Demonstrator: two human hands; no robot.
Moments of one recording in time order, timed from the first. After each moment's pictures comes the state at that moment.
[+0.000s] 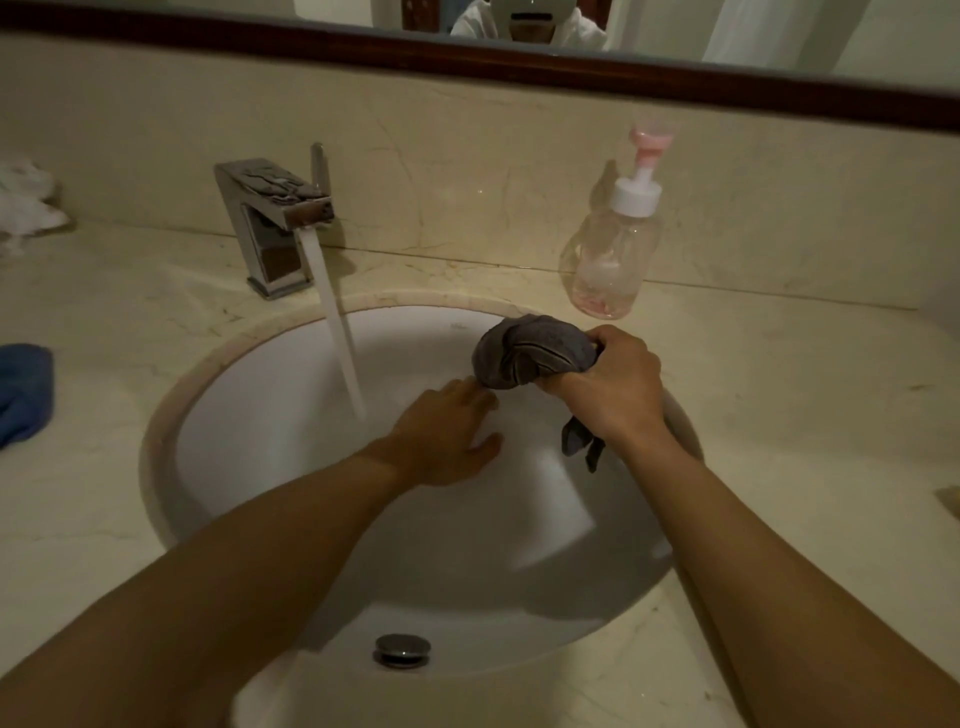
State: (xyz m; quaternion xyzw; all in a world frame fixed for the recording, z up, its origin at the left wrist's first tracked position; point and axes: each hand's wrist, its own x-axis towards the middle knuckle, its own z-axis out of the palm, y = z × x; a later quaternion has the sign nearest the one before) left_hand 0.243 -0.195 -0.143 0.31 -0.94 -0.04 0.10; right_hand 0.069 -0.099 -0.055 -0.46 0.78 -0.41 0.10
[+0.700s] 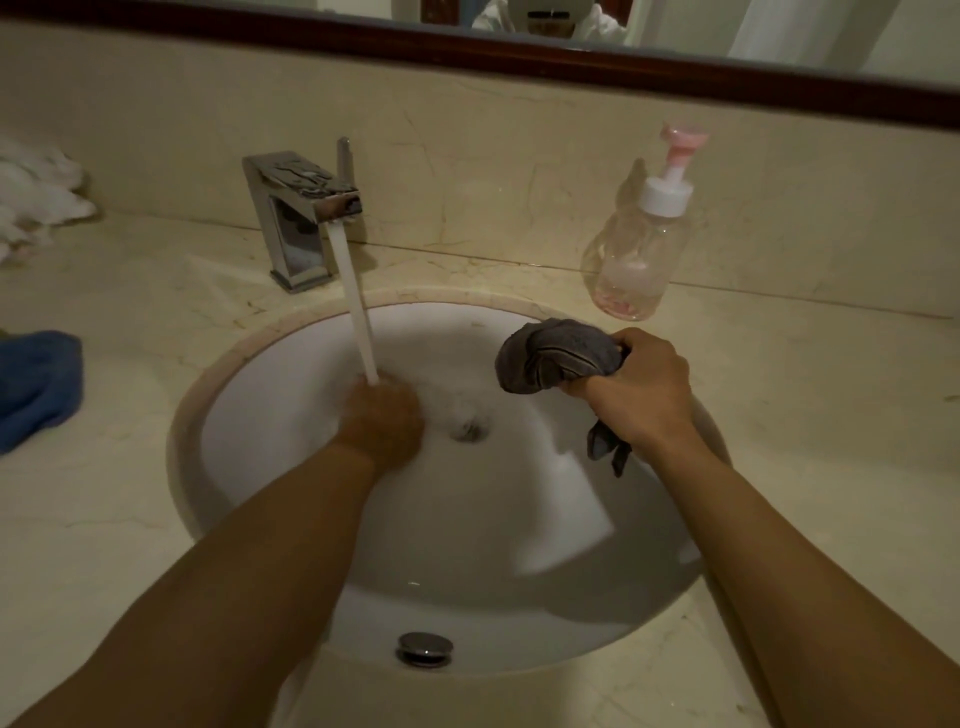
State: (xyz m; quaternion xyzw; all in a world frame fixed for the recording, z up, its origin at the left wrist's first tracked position) left_hand 0.290 -0.219 -0.148 0.54 -0.83 0.10 -0.10; right_hand 0.071 -0.098 -0.052 -0.45 0.79 -0.40 0.10
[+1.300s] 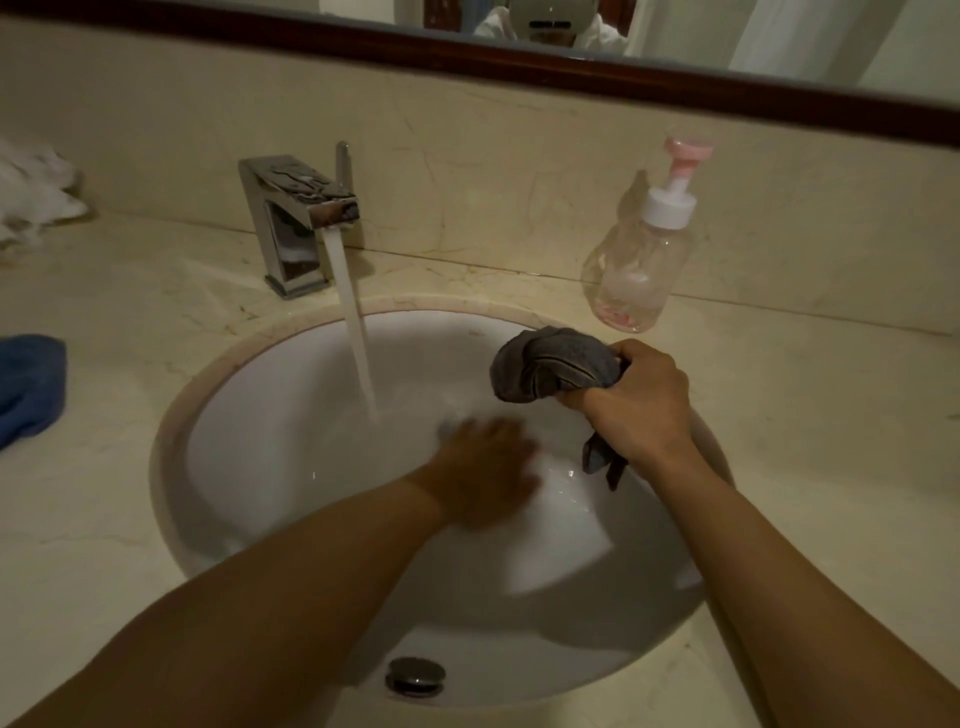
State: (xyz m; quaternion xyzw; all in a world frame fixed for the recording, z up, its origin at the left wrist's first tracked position) left_hand 0.224 -0.178 -0.168 0.30 -0.95 0.02 0.00; right_hand 0.070 -0.100 -0.055 -0.46 0.78 -0.41 0.10
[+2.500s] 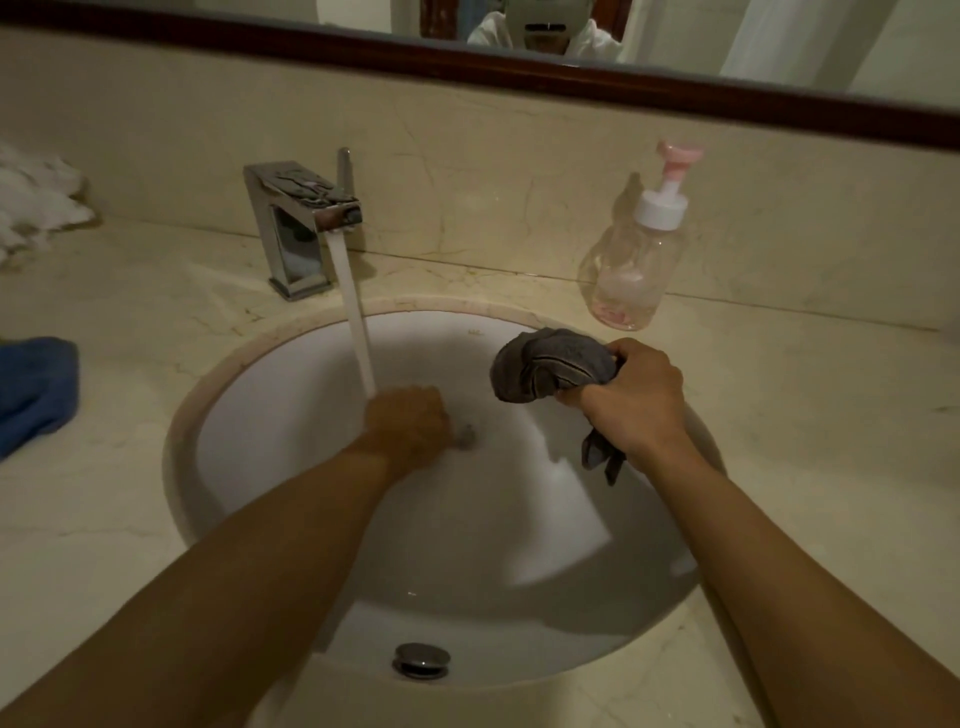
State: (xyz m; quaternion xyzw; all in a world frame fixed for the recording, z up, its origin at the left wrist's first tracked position) left_hand 0.265 -0.217 -0.136 0.55 -0.83 -0.04 -0.02; right_hand 0.072 -0.100 -0.052 -0.44 0.80 -0.39 0.11
